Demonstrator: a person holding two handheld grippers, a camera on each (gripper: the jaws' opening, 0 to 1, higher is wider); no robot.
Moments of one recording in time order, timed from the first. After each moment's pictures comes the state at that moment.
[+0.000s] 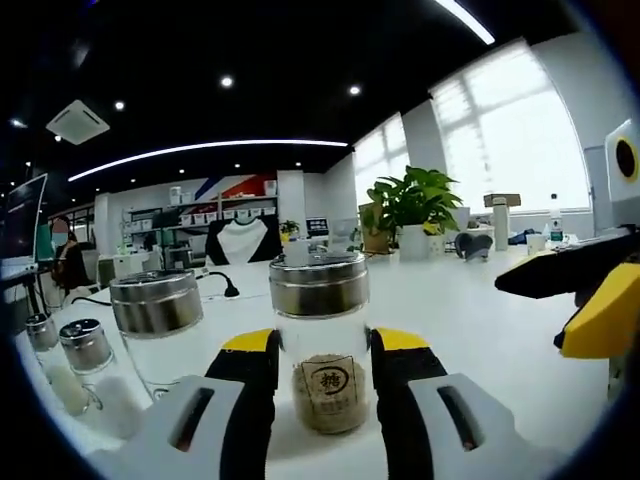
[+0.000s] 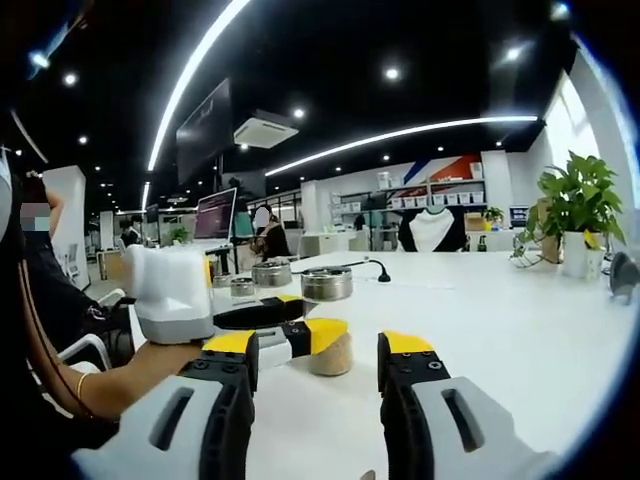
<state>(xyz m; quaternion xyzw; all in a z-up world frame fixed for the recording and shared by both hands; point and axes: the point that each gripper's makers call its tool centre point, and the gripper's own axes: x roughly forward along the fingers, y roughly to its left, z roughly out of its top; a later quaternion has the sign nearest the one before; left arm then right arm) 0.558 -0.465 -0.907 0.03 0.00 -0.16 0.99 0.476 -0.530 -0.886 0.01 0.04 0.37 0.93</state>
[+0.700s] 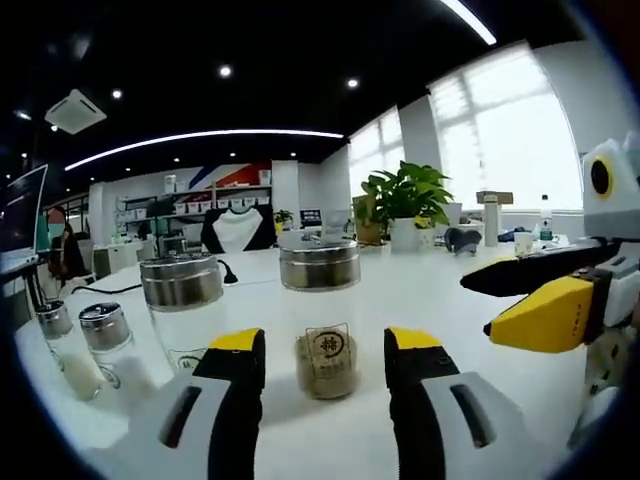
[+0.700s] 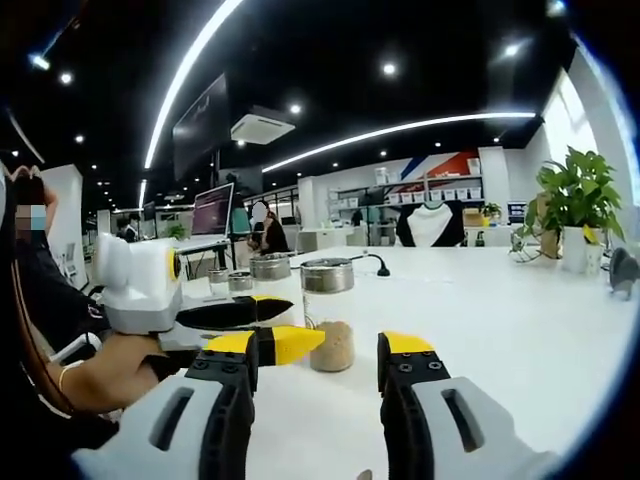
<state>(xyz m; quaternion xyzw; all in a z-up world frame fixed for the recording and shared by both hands) 0.521 -0.446 -0.911 0.03 0.02 -0.17 0.98 0.473 -0.519 -0.894 0.01 0.05 0.36 0.93</state>
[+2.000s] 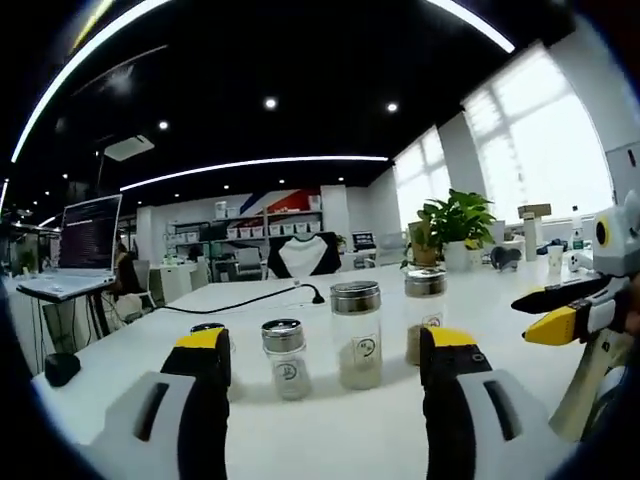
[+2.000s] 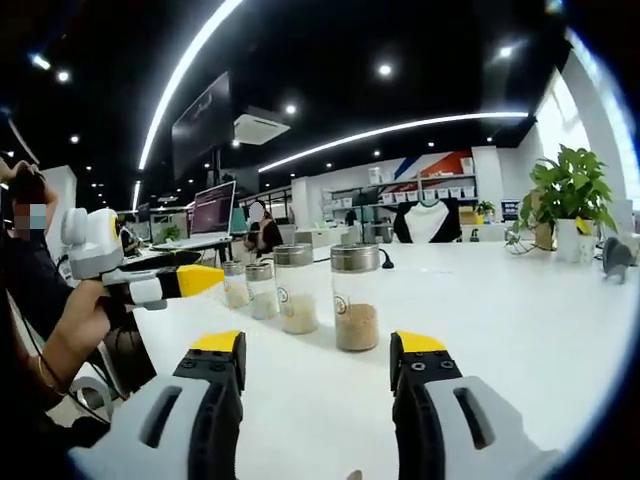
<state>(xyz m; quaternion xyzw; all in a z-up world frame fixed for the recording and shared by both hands) 0.444 -0.311 -0.869 0.04 -0.03 -0.07 1.00 0.433 -0.500 -0.909 0.01 0.05 0.35 0.94</state>
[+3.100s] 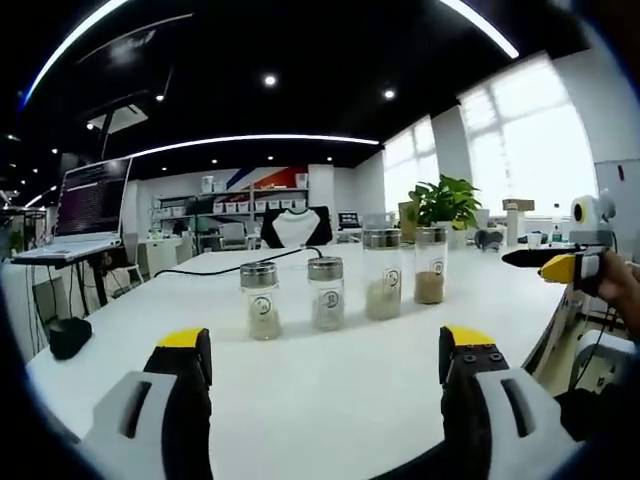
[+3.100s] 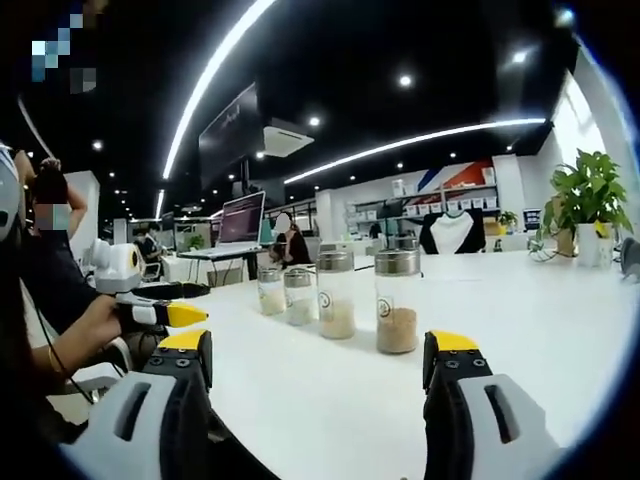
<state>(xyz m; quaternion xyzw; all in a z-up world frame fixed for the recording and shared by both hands) 0.399 -0.254 -0.922 0.02 0.02 -0.13 0.99 0.406 -0.479 -0.908 0.06 0.02 0.41 0.91</state>
